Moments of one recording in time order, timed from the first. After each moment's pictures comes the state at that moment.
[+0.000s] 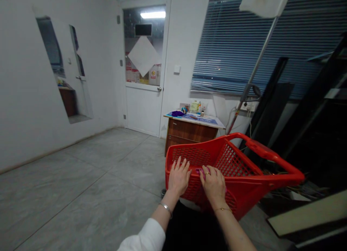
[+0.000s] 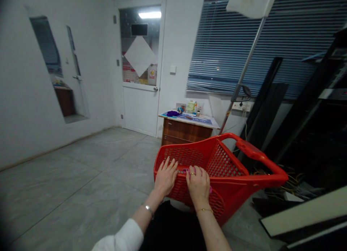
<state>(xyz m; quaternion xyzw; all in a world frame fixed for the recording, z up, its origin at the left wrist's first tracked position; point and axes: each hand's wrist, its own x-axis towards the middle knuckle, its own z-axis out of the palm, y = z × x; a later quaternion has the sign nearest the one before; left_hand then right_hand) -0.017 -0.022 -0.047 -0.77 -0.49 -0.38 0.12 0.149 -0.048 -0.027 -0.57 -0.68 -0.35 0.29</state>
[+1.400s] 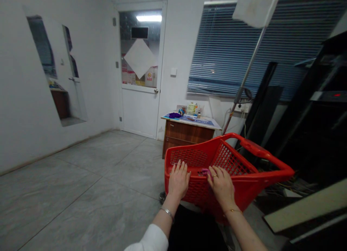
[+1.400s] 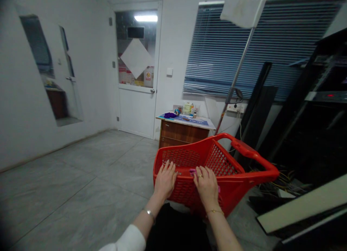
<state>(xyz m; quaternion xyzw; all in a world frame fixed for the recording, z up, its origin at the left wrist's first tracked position) -0.013 -0.020 -0.060 -0.76 -0.51 -0.38 0.13 0.196 -0.044 -0.029 -0.52 -0.70 -0.38 0.30</state>
